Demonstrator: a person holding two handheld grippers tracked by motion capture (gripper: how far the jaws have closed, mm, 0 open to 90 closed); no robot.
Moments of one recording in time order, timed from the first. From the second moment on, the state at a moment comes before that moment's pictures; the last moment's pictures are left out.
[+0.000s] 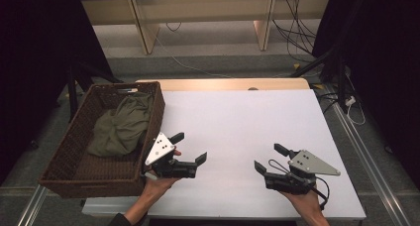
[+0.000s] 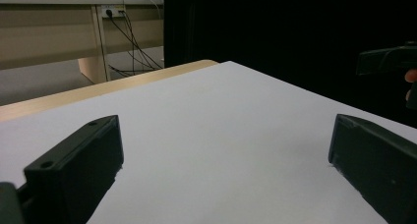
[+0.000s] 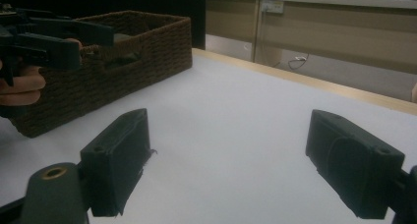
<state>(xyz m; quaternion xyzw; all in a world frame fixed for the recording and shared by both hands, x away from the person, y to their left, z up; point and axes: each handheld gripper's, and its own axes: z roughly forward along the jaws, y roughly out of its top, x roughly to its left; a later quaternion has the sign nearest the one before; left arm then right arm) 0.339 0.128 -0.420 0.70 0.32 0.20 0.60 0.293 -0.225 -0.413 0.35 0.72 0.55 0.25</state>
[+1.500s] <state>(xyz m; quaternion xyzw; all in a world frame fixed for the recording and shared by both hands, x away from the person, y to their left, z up) 0.377 0.145 -0.387 0.72 0.41 0.20 0.53 0.294 -0.223 -0.414 0.34 0.72 0.55 0.25</state>
